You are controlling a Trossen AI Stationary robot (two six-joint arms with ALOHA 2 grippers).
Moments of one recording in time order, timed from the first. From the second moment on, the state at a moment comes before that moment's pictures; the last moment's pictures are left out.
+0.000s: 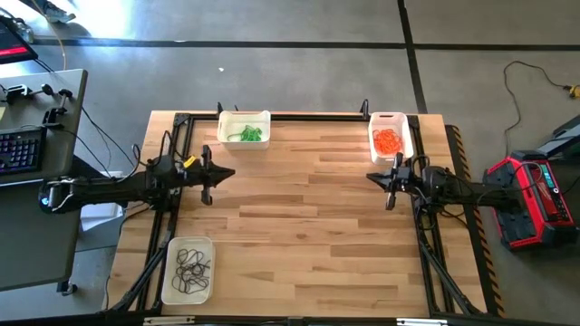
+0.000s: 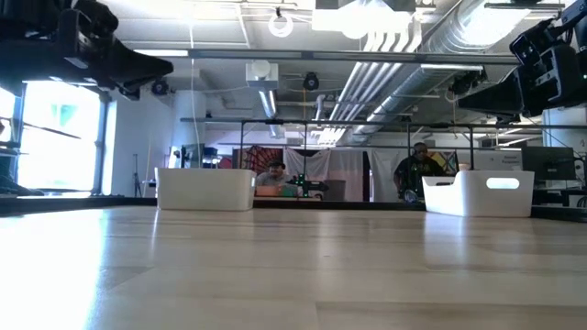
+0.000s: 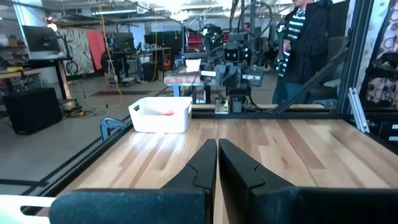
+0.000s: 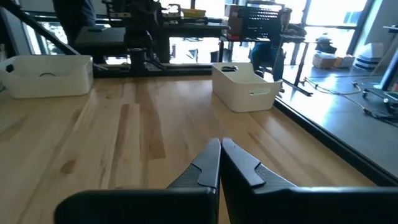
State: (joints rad) left arm 0.22 0.37 0.08 0.33 0.08 0.05; right arm -0.05 0.00 0.08 -0.20 0.21 -0.04
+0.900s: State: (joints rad) left arm 0.22 0.00 0.08 0.02 0.02 0.05; right arm -0.17 0.00 0.08 -0.17 0.18 -0.01
